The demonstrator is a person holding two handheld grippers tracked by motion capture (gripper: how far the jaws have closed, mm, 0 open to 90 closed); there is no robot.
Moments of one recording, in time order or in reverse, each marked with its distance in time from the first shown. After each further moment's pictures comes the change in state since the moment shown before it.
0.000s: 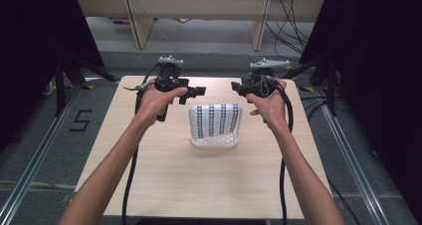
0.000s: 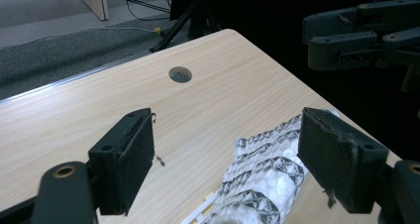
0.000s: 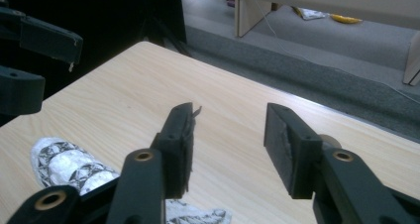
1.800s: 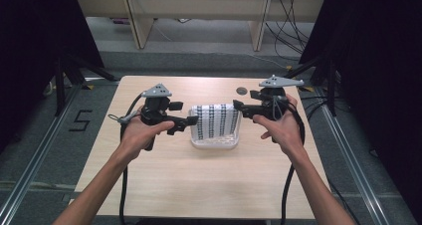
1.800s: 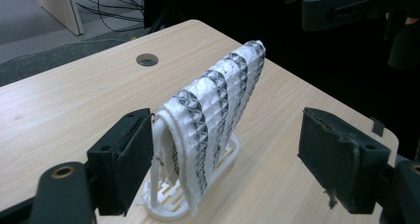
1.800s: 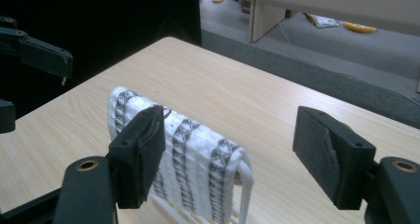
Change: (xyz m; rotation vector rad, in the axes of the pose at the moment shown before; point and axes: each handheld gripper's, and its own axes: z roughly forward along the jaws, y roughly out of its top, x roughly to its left) left arm -0.033 -0.064 -0.048 -0.050 -0.084 0.091; right arm 0.026 -0.032 -0.050 -0.033 0.035 -0.040
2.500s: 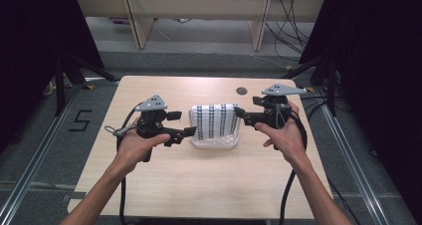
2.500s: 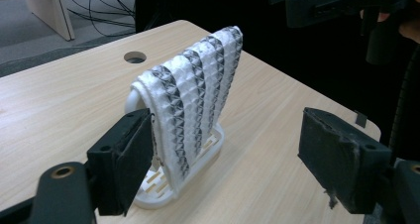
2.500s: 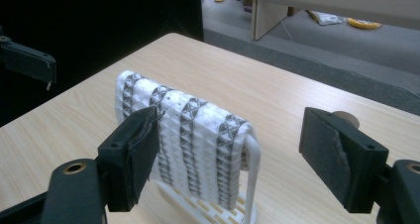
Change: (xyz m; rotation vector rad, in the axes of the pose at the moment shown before) left arm -0.014 -0.022 -0.013 -0.027 -0.037 0.012; right arm 0.002 -0.016 -0.008 0.002 0.022 0.008
